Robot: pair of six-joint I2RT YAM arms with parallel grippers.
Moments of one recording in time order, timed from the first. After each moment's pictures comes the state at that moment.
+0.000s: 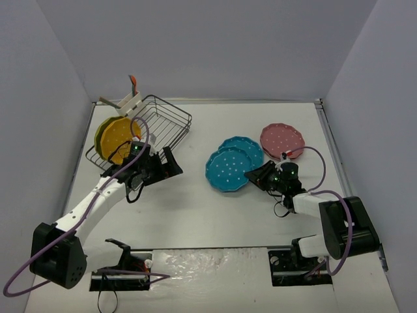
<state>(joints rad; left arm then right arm) -0.36 1.18 0.85 -0.46 0.19 -0.66 0.18 1.36 0.29 0.57 -0.40 1.02</state>
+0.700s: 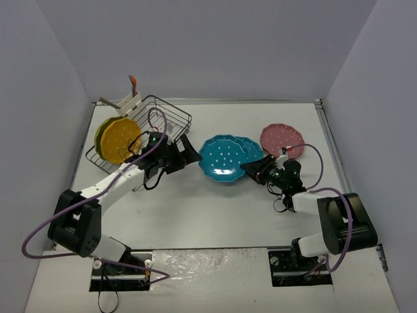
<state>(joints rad) -0.44 1.44 0.94 -0.16 0.25 -0.81 0.16 1.41 0.30 0.80 -0.53 1.20</state>
